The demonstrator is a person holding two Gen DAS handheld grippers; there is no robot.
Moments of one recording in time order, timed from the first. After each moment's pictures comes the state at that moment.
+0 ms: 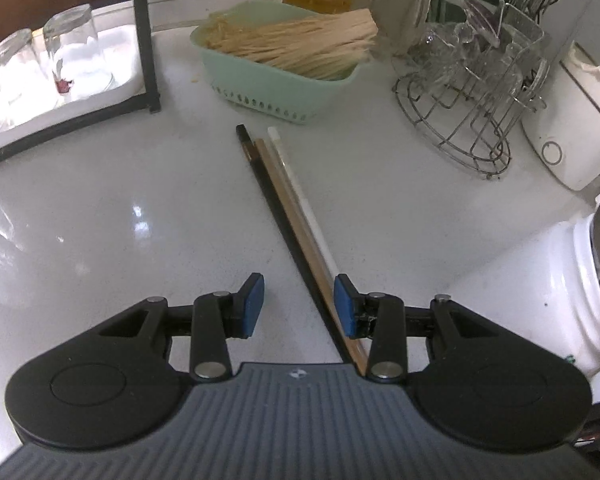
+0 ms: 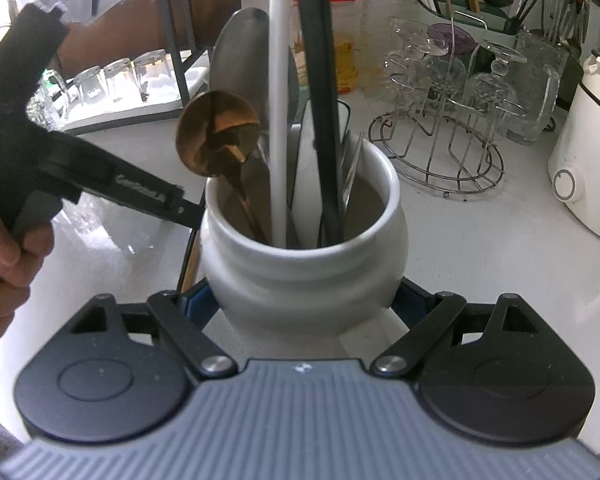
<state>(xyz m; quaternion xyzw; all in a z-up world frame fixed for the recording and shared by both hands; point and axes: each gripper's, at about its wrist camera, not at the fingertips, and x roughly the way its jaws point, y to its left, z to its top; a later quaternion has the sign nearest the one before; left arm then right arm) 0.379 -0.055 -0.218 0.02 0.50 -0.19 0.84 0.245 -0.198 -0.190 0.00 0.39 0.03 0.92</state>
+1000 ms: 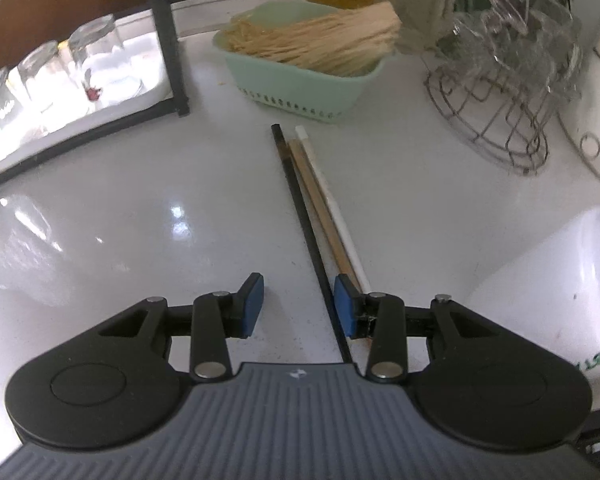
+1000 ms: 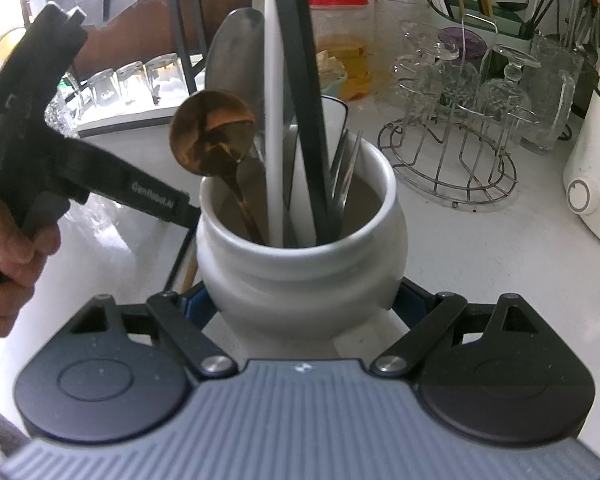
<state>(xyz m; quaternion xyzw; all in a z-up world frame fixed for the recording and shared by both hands) 0.378 -0.068 -0.215 0.06 0.50 -0.14 0.85 0.246 -0.209 -0.195 0.01 0.39 0.05 0.92</state>
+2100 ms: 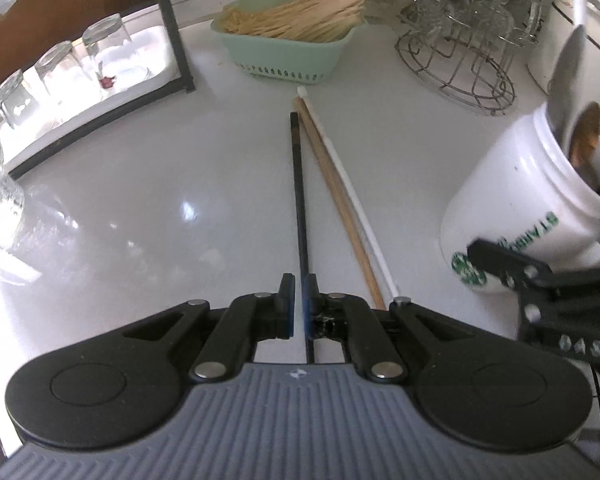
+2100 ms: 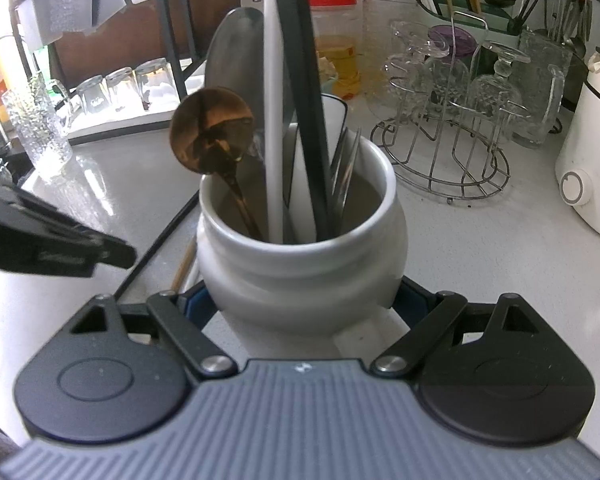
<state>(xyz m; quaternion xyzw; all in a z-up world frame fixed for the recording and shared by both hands) 0.323 -0.039 -0.196 0.10 0.51 -0.16 0.84 0.243 -0.203 -0.195 0.01 0.38 0.04 0.92</state>
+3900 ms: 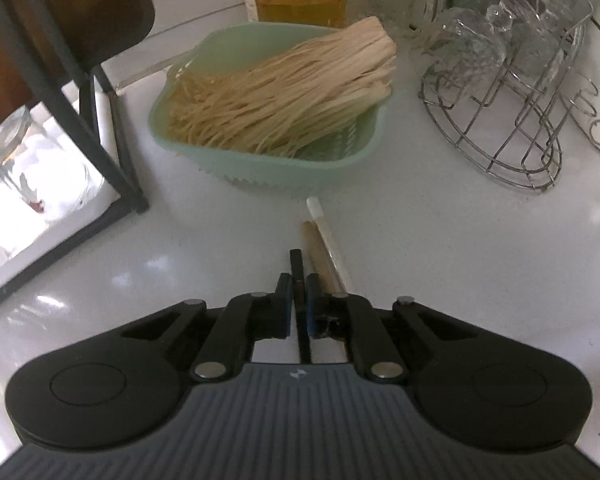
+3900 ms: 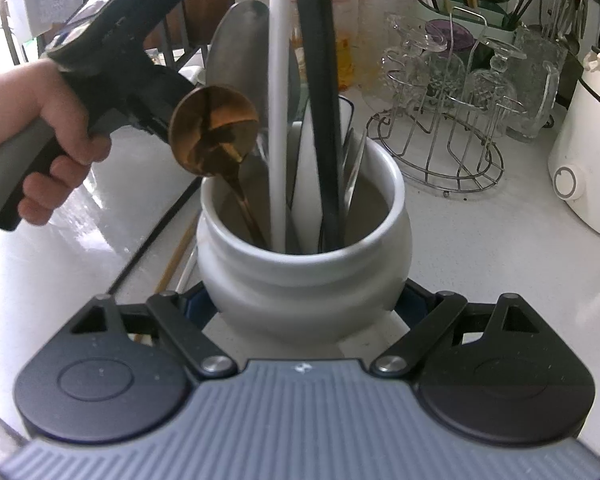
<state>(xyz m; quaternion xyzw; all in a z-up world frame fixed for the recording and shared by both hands) 0.463 -0.091 -0.213 0.14 0.51 -0.19 0.83 0.248 -0.197 -0.193 0.00 0.40 0.02 0.92</state>
